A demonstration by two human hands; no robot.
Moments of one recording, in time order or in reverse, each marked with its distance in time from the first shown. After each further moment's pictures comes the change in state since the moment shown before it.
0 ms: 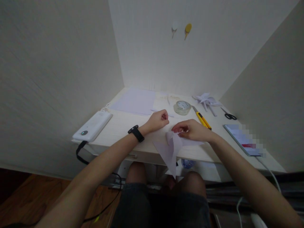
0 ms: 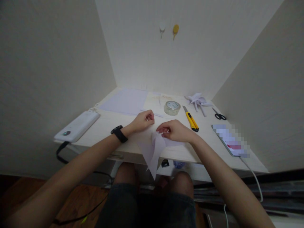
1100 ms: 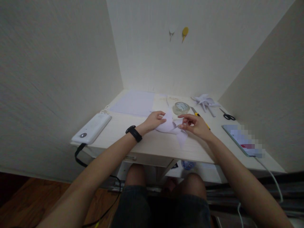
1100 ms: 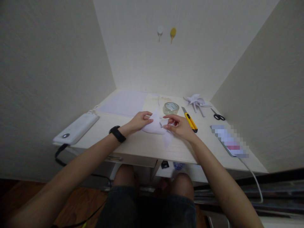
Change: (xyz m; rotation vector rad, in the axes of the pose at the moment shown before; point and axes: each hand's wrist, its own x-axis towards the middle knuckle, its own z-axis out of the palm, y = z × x) left_hand 0.006 -0.020 0.002 -0.359 -0.045 -0.250; right_hand -0.001 0.032 -0.002 0.143 0.450 0.009
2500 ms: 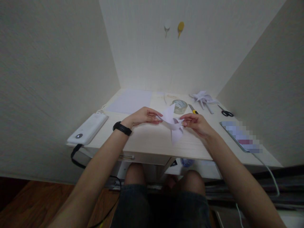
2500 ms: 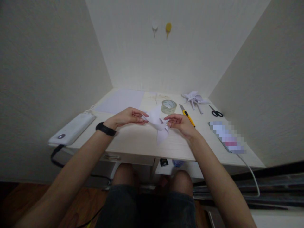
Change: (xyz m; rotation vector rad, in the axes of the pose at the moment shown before) left_hand -0.008 0.025 -0.049 -0.198 -0.430 -0.084; right_hand -0.005 0.023 -0.012 0.592 -0.090 0.217
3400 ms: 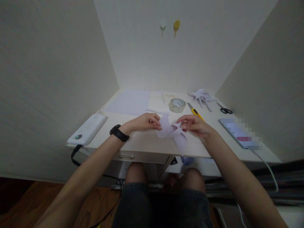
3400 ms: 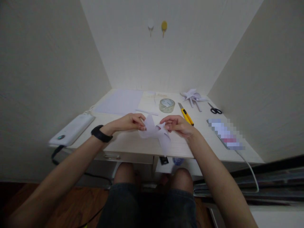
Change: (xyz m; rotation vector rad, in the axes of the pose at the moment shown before) left_hand -0.008 0.006 0.024 0.616 -0.022 0.224; right_hand -0.009 -0.008 0.002 0.115 -0.294 0.103
